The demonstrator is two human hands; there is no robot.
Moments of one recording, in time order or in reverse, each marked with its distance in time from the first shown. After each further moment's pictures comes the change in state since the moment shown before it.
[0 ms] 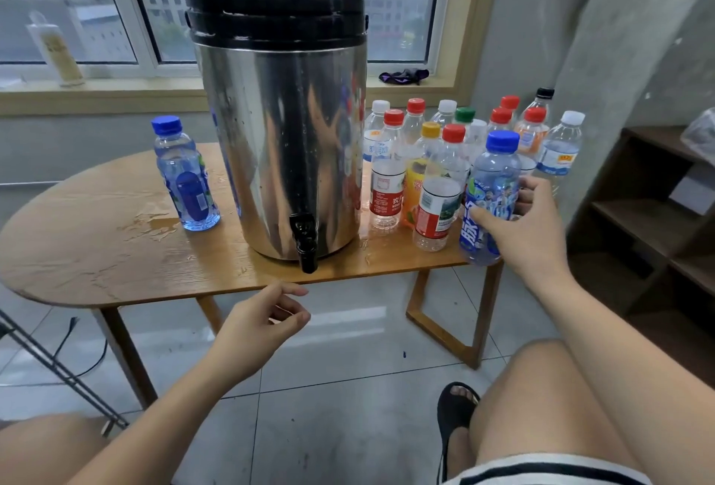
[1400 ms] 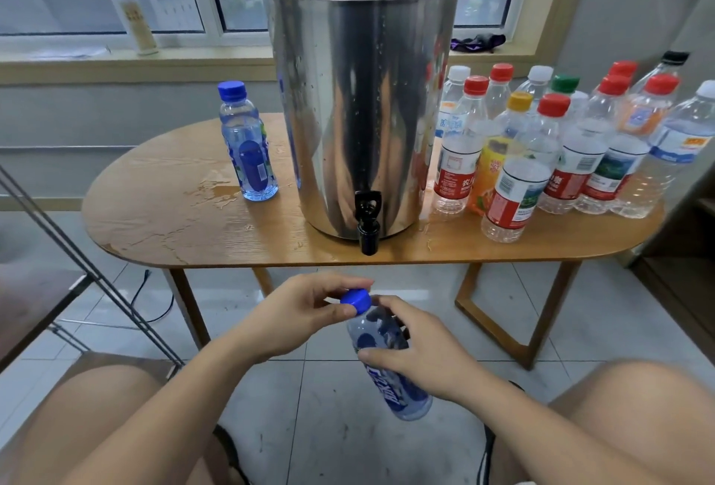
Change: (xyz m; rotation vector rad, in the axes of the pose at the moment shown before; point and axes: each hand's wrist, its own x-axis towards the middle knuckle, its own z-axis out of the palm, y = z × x) left_hand -0.005 0.000 -0.027 -0.058 -0.265 0.094; right_hand -0.158 0.010 0.150 -0.012 -0.963 -0.039
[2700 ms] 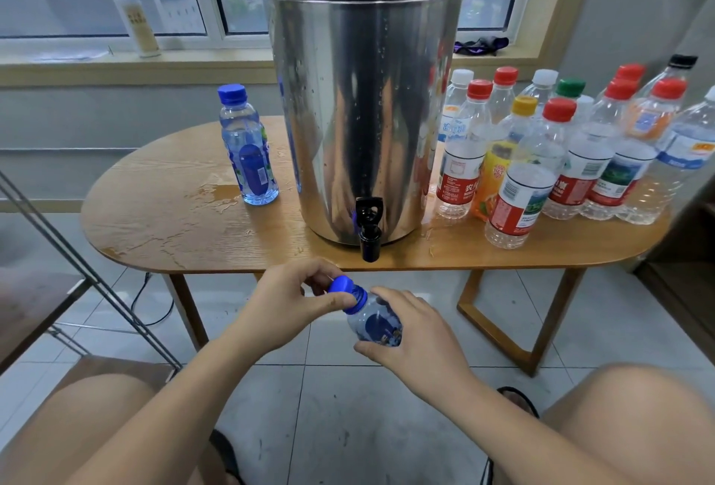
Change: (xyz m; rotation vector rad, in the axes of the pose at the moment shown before) left_hand 0.011 -0.007 -0.011 0.180 0.317 -0.029; right_hand 0.015 0.001 0.011 -0.307 0.229 -0.068
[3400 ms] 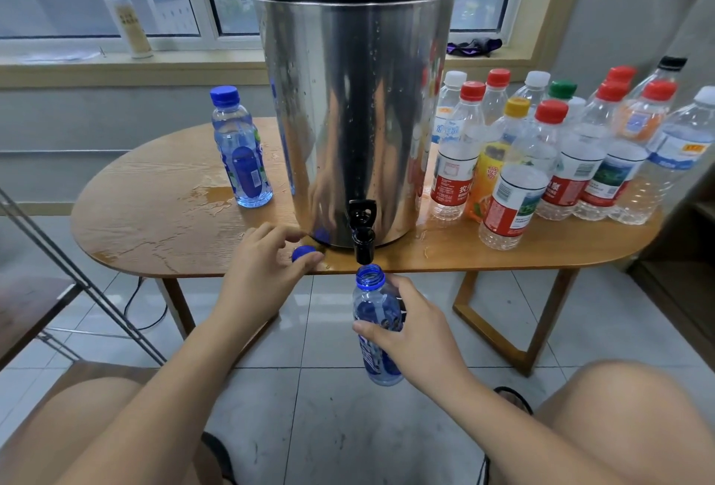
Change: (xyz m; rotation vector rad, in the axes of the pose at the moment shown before) left_hand 0.027 -0.012 -0.020 0.269 0.297 0.028; right_hand 0.007 -0.003 -0.004 0.338 0.077 0.141
